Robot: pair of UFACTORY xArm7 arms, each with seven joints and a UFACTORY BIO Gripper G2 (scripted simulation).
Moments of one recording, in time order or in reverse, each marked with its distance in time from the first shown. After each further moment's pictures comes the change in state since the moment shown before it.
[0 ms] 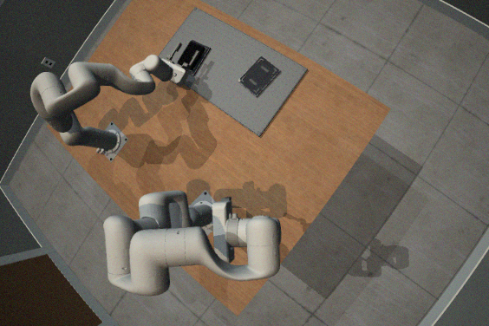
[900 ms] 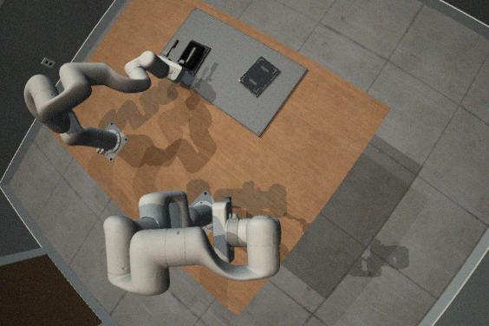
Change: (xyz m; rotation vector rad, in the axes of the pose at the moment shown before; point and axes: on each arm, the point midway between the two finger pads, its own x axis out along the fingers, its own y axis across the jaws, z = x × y) left arm 0.000 0.000 0.034 0.000 0.000 0.000; right arm 0.000 0.000 0.000 0.000 0.000 0.000
